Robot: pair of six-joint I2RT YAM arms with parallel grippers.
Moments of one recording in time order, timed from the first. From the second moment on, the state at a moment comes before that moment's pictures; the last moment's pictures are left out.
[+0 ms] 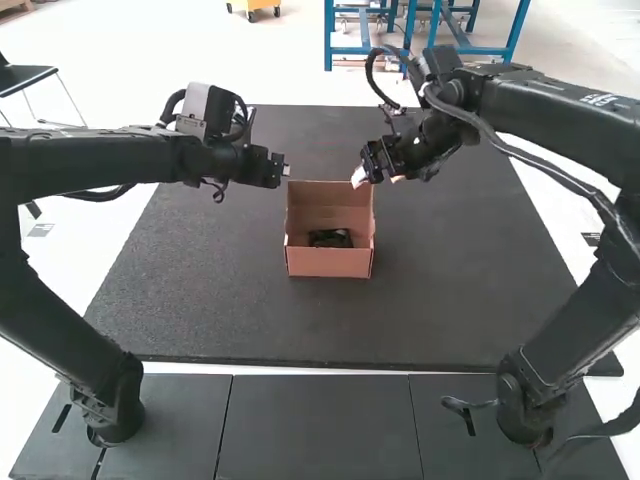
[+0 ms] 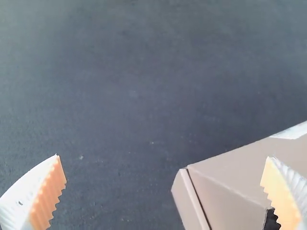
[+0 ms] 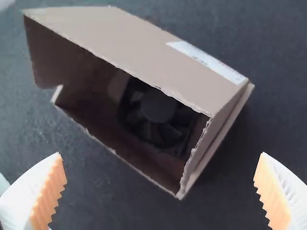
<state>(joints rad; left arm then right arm) -0.39 1.44 1.01 -0.15 0.00 -0.08 0.47 1.48 1.34 -0.82 -0.28 -0.03</state>
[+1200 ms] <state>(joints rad) -0.40 1.56 1.13 -0.33 0.10 -0.02 0.54 1.42 1.50 -1.00 -0.28 0.04</state>
